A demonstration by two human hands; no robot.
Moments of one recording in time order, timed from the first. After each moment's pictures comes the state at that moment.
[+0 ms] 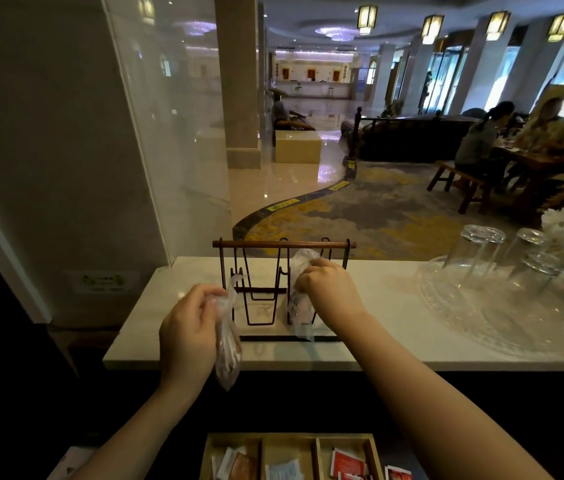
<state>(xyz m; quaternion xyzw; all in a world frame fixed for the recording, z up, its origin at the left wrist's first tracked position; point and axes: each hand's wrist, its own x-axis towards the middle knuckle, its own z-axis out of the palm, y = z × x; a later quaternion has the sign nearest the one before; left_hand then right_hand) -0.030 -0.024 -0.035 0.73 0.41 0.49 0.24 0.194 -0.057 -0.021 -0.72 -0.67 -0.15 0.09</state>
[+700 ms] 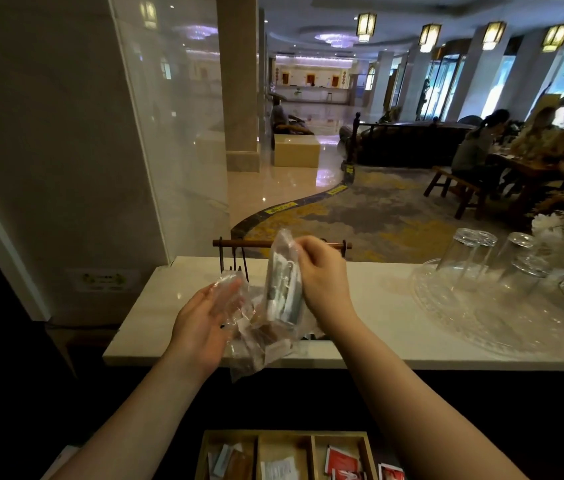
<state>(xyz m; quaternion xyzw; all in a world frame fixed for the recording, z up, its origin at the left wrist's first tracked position) -0.014 -0.010 -0.025 0.31 0.36 0.41 0.78 0.137 -0.085 0.030 -0.62 -0.48 0.10 0.61</state>
